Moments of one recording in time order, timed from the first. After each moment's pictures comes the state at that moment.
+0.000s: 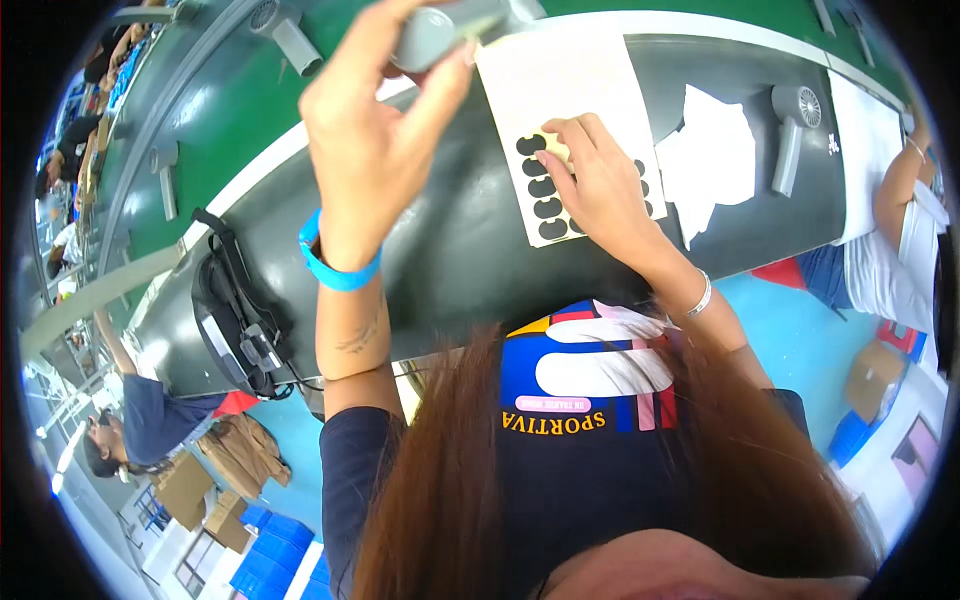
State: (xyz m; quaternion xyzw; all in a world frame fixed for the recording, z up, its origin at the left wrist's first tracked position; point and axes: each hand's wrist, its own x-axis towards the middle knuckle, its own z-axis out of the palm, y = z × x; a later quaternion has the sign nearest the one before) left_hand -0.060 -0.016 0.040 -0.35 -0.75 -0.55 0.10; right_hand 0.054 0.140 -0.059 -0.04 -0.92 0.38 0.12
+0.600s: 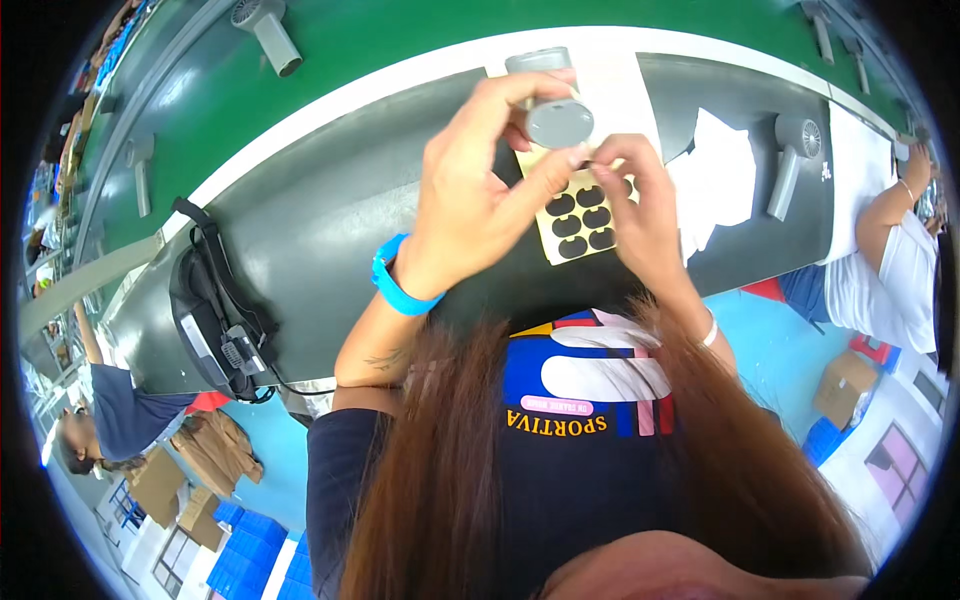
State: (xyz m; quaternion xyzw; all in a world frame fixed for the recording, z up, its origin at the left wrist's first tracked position) left_hand -0.030 -0.013 -0.010 -0.32 -0.70 -0.64 0.00; right_hand 0.057 0.147 -0.037 -0.07 -0.83 0.55 0.12
